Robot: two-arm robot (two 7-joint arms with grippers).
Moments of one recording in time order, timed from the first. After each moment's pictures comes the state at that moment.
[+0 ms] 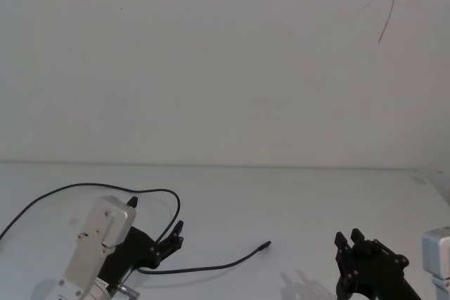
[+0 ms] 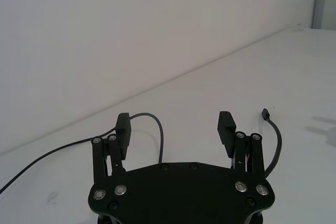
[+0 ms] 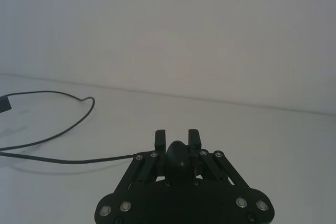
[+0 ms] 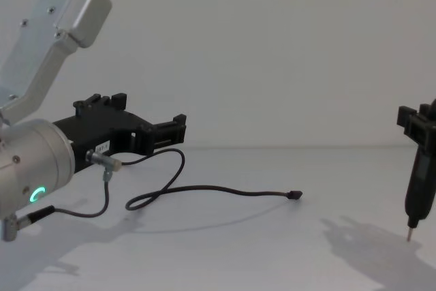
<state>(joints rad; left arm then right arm) -0.24 0.38 0.45 -1.63 -0.20 0.01 -0.01 -0.01 0.34 -0.23 -1.77 0.29 0.03 0.07</state>
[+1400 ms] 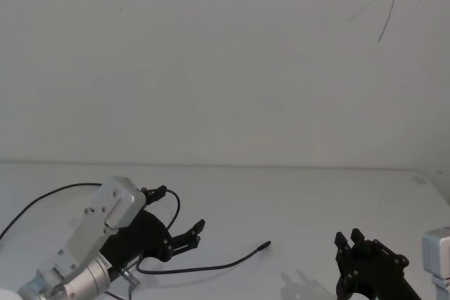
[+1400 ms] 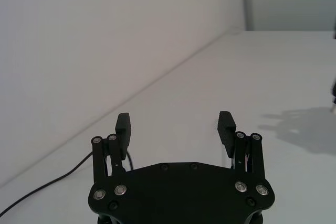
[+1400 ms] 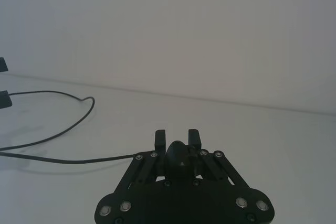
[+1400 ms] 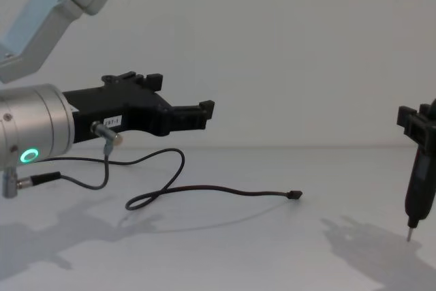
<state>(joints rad) -0.35 0.45 0.47 -1.60 -0.27 0.01 -0.29 -0.01 0.34 -0.23 -1.77 0.29 0.03 0.07</state>
